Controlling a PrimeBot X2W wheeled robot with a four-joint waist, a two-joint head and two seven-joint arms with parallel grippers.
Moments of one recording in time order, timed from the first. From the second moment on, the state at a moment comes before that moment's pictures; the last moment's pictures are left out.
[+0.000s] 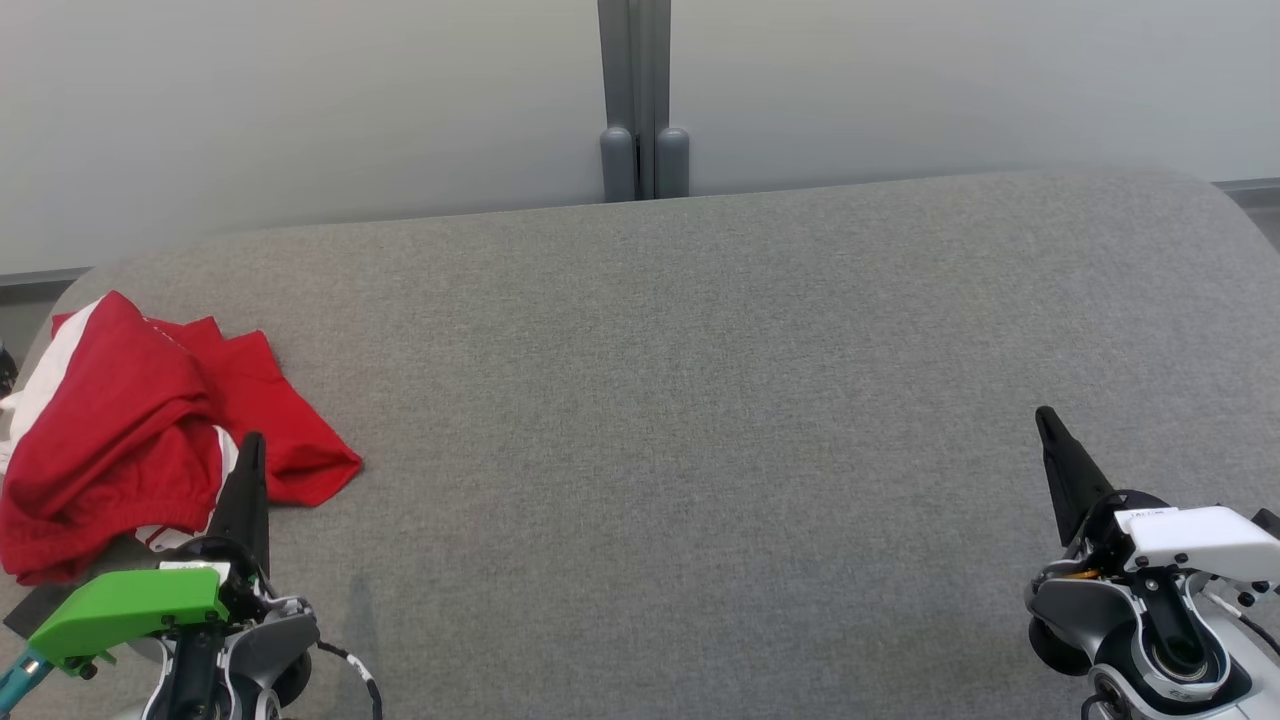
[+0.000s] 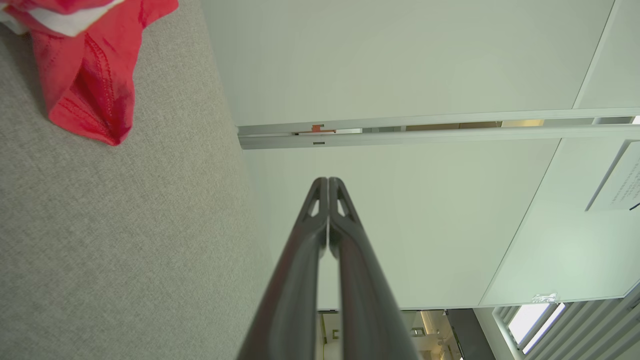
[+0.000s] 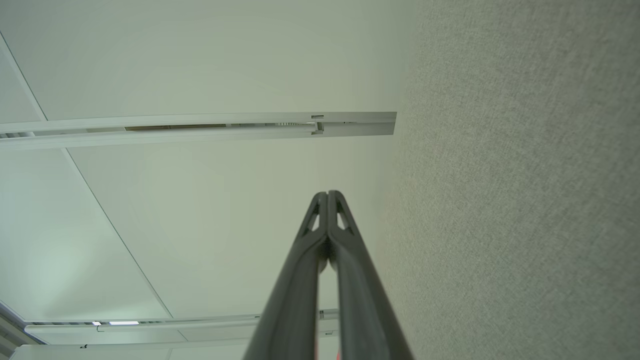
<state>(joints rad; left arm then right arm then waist) -0.10 0.05 0.11 0.13 -1.62 -0.03 0.11 -0.14 -0.41 0.34 0.15 2.01 0.13 -0.26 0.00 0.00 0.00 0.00</state>
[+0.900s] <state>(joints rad) -0.10 0.05 0.11 0.14 -1.62 -0.03 0.11 -0.14 -0.41 0.34 0.15 2.01 0.13 -0.26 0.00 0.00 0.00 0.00</state>
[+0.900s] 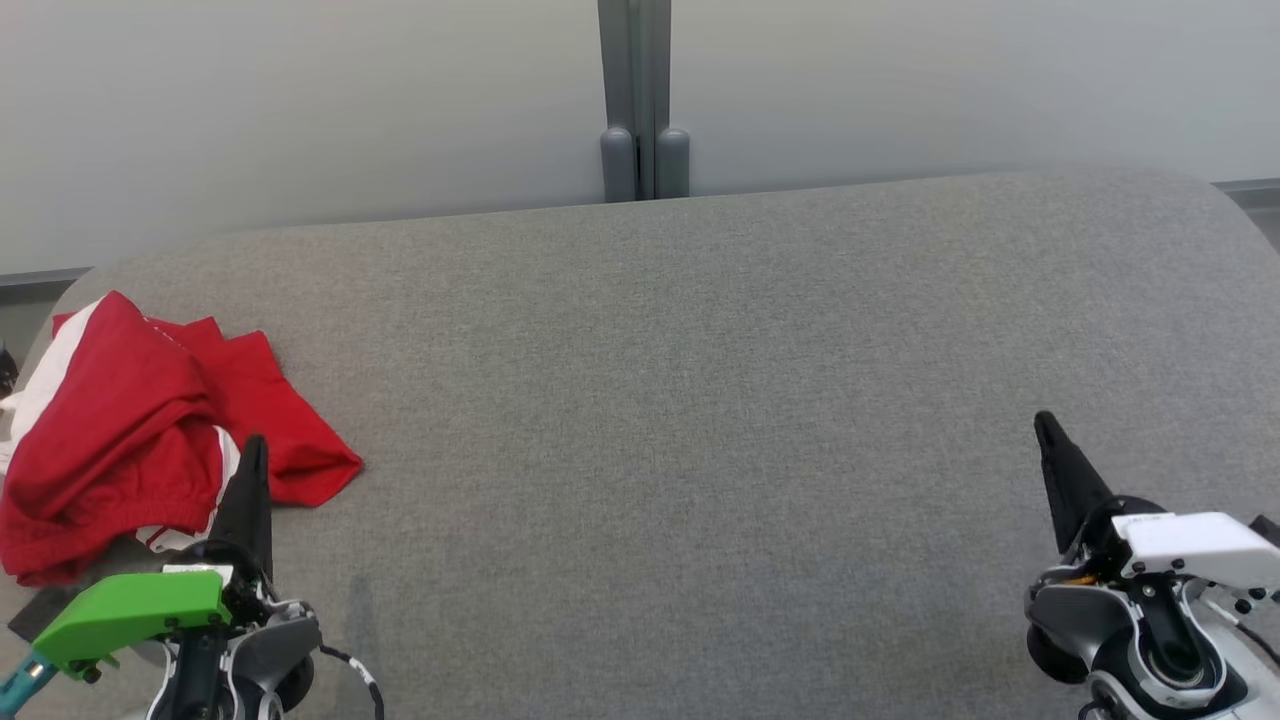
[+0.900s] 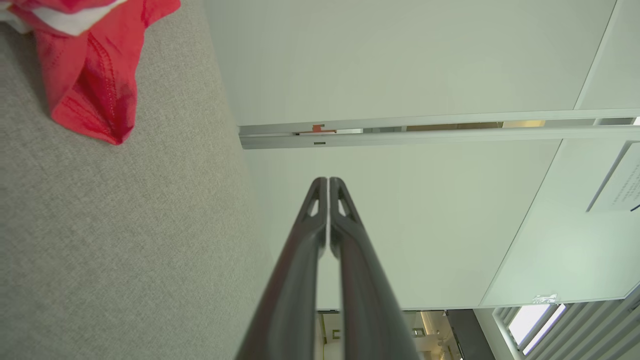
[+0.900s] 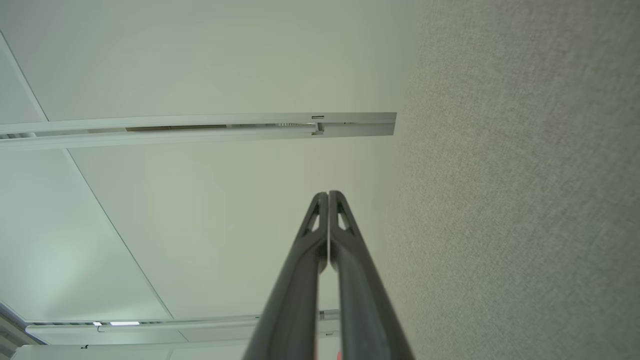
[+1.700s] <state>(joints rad) -0.10 0.07 0.04 0.14 -1.35 -0.05 0.01 -0.10 -0.33 0.27 0.13 1.57 0.13 -0.26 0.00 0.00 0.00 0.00</state>
